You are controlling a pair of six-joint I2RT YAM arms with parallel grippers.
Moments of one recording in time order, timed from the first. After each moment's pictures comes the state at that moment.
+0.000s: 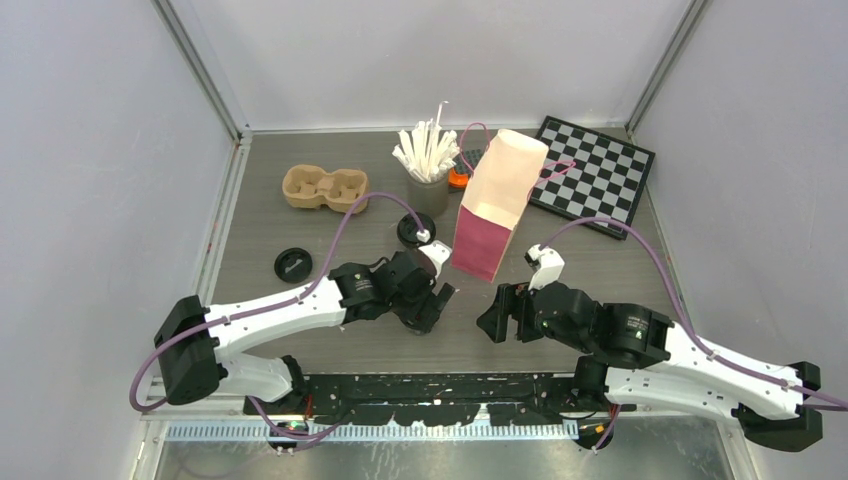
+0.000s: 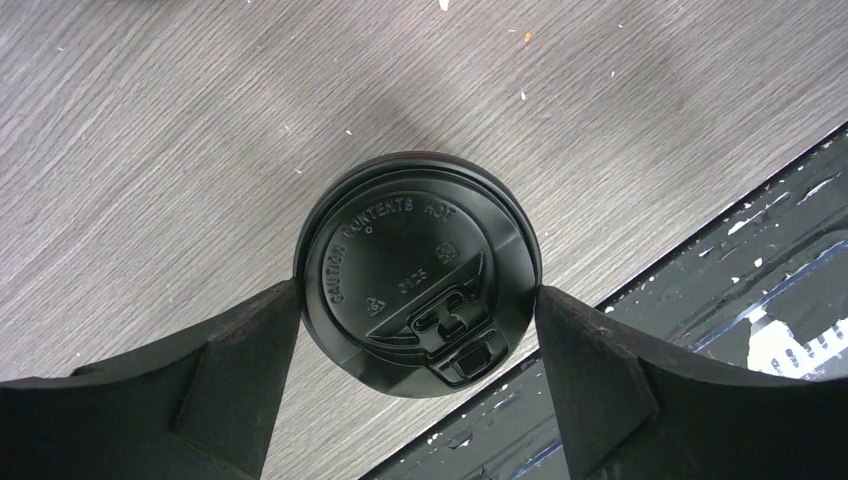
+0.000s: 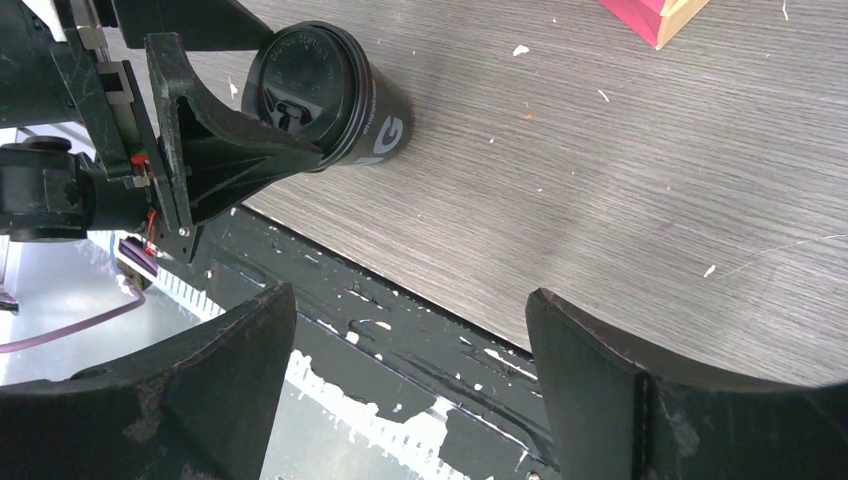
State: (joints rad) left arm -1.09 1.30 0.96 -0.60 -0.19 -0.36; right arm 1.18 0.65 0.77 -0.81 0.33 0.85
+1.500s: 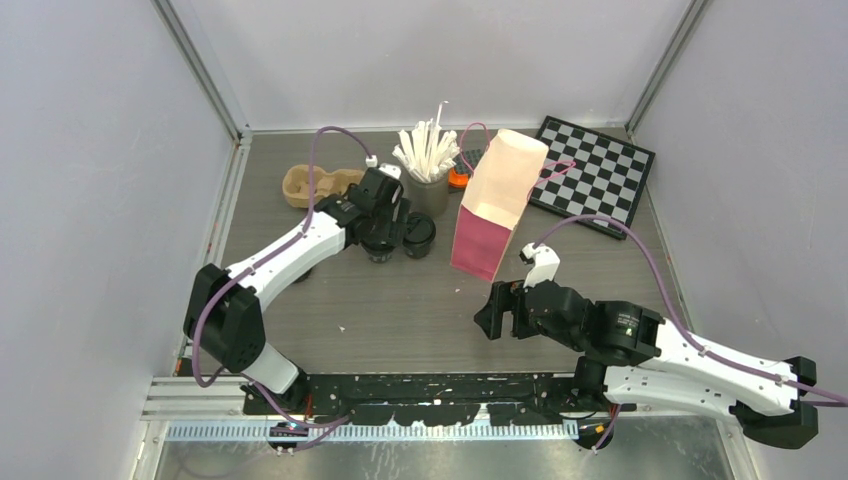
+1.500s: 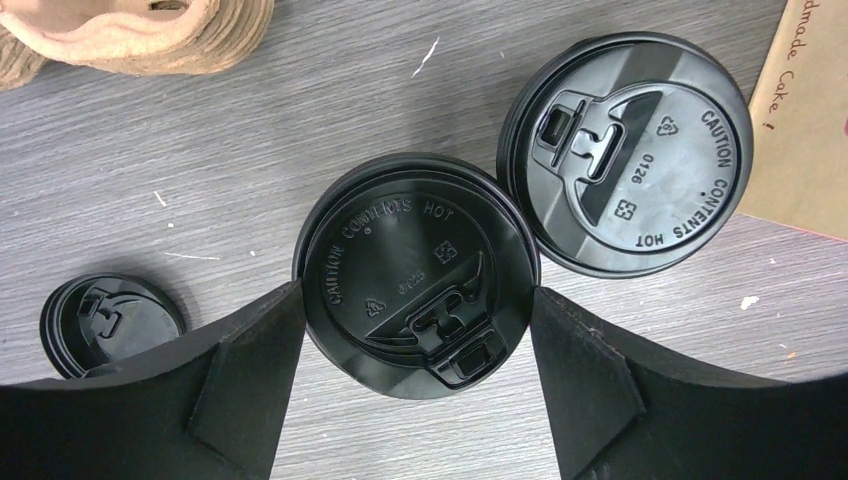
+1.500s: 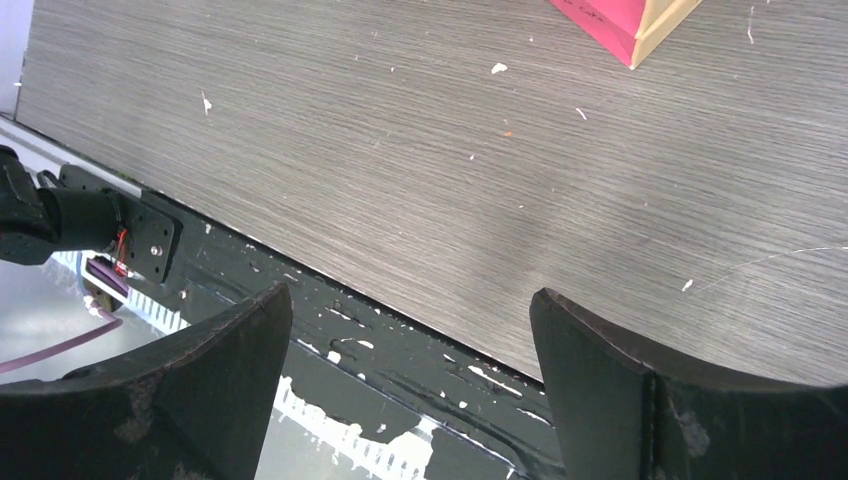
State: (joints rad) left arm -0.60 1.54 1.23 -0.63 -0.28 -0.26; right arm 1.18 0.68 0.77 -0.78 0.37 0.83
